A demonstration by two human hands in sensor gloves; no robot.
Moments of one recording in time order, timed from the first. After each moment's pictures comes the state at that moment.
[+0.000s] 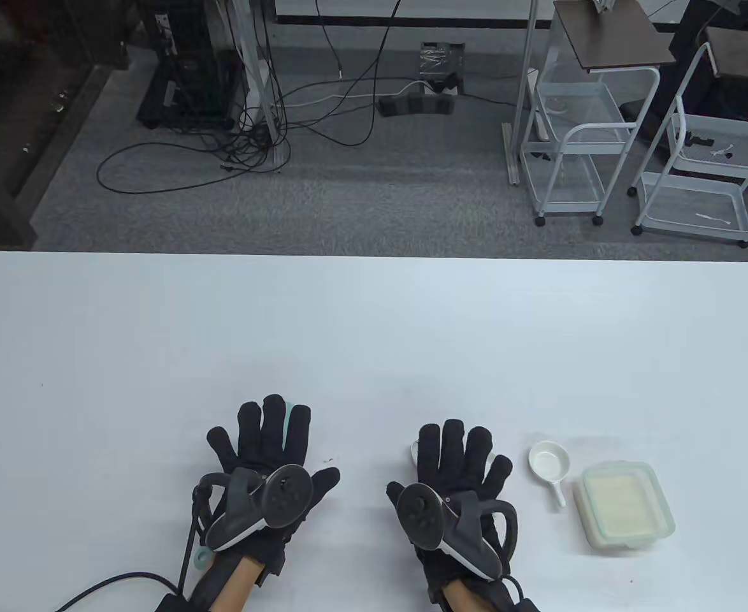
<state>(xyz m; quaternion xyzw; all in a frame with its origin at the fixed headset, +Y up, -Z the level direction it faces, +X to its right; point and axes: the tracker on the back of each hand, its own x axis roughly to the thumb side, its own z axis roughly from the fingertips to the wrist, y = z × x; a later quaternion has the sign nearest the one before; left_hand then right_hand) -0.162 -0.700 -0.243 0.02 -0.14 0.06 0.99 0.066 -0.699 -0.214 0.08 -0.01 0.99 0.09</state>
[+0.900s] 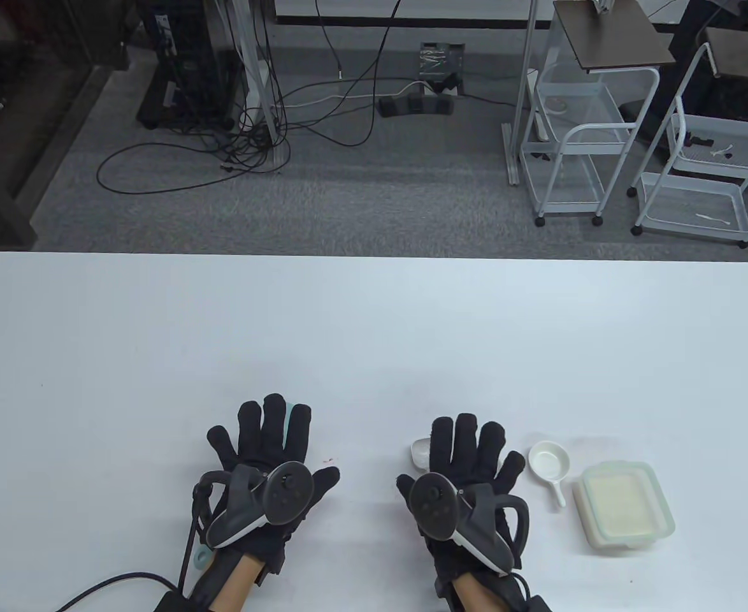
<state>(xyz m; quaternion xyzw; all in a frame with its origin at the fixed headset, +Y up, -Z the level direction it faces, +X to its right) -0.162 -0.699 -0.246 0.01 -0.14 0.06 0.99 0.096 -0.678 -0.222 0.03 -0.01 0.99 0.12</state>
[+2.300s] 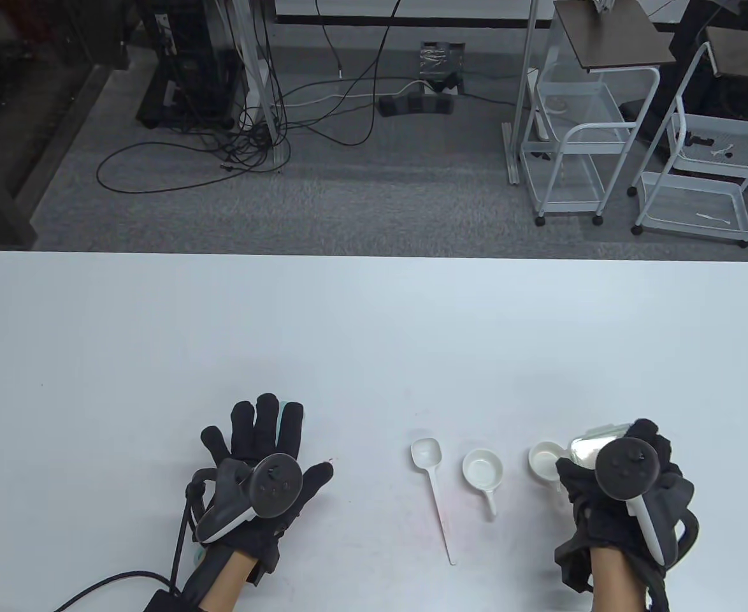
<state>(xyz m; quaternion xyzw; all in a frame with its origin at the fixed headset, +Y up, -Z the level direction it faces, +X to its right) -0.173 -0.691 -0.247 -0.01 -0.12 0.09 0.99 0.249 -0.654 -0.228 -0.18 -0.02 0.96 0.19</state>
